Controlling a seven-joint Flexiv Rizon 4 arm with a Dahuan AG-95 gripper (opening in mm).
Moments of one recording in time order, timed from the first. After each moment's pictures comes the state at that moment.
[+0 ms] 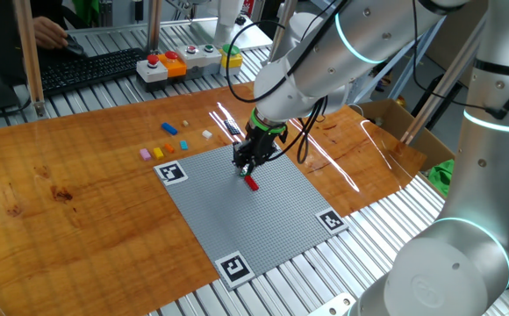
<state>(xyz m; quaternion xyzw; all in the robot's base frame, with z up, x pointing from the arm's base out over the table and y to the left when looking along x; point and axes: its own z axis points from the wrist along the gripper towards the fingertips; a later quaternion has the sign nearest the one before) 0.518 -0.088 0.007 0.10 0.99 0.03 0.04</state>
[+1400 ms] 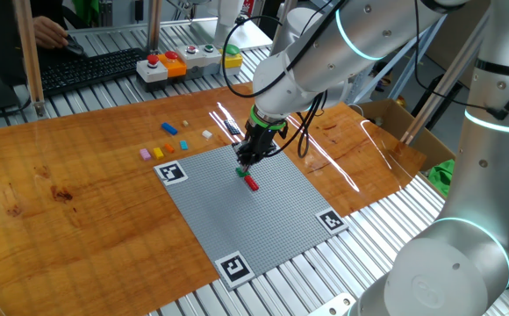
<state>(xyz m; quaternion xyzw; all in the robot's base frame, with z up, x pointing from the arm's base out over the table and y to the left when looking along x) 0.519 -0.088 0.014 0.05 1.00 0.03 0.03</state>
